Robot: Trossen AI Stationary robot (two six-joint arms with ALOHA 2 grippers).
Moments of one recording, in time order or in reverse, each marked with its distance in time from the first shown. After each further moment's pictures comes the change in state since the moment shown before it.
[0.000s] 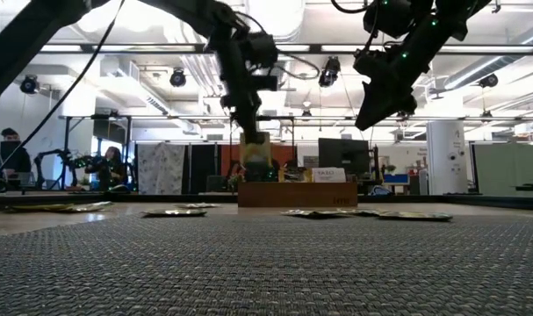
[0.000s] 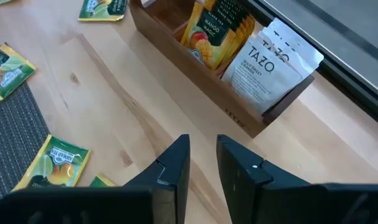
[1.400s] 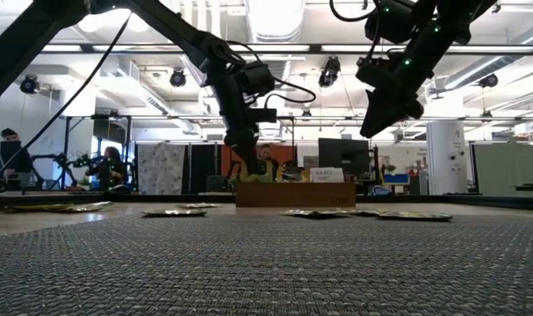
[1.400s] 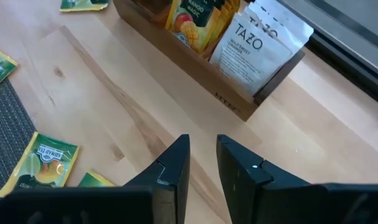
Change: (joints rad) left arm 0.032 0.004 -0.287 0.348 0.013 -0.041; right arm 0.000 0.000 -0.036 0.001 0.023 0.052
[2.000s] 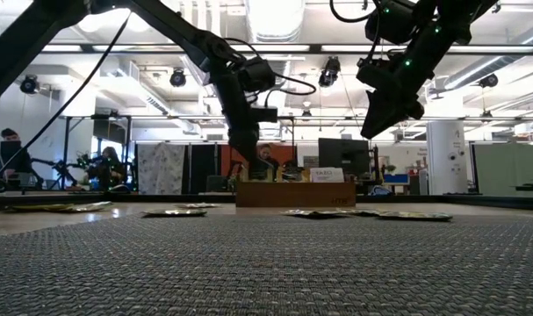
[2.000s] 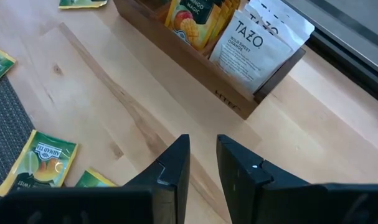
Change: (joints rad) left arm 0.000 0.000 0.009 0.057 -0.128 0.010; right arm 0.000 0.000 -0.007 0.001 -0.001 -0.002
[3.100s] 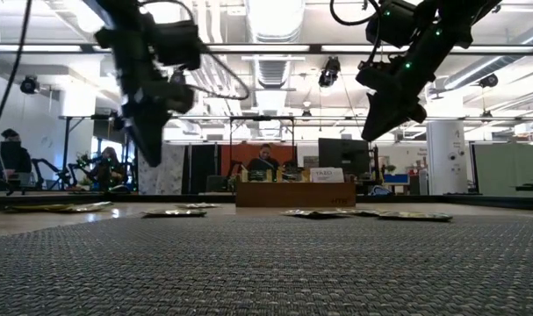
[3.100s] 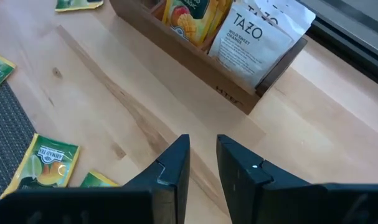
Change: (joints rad) left arm -0.264 -0.599 -0.675 -0.189 0.201 -1.003; right arm 0.000 0.000 -0.018 0.014 -0.003 0.047
